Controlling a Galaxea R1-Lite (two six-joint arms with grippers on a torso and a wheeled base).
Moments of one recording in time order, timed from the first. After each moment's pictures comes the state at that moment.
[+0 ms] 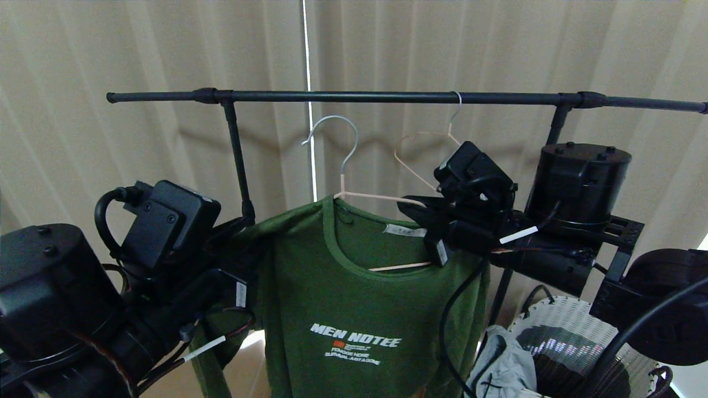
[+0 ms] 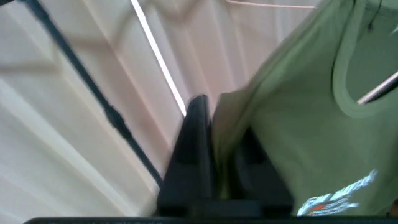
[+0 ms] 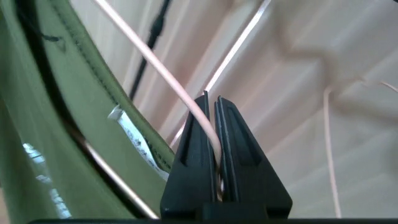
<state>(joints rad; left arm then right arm) -0.67 1.46 -0.41 -1.02 0.34 0.28 0.64 1.74 -0.88 -0.72 0.06 -0.35</state>
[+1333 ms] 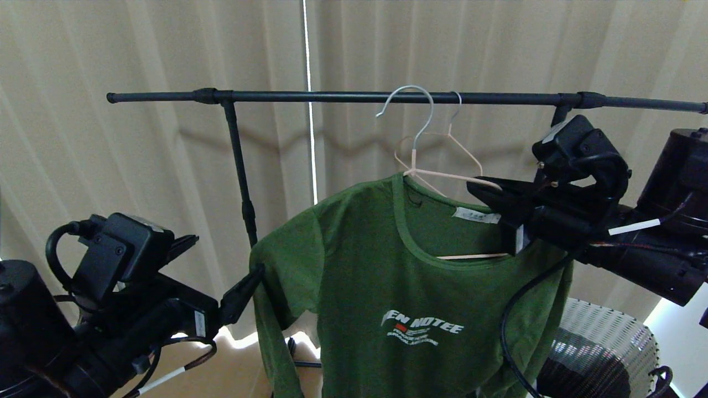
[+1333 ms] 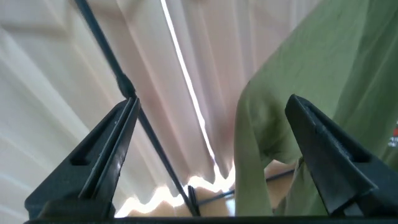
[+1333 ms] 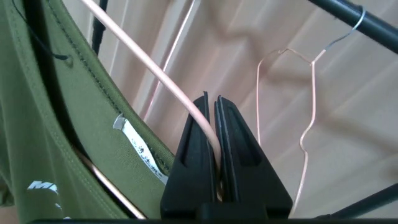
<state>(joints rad) -0.57 1.38 -0.26 -1.01 0.27 0.22 0.50 1.53 -0.74 -0.73 0.03 -0.34</state>
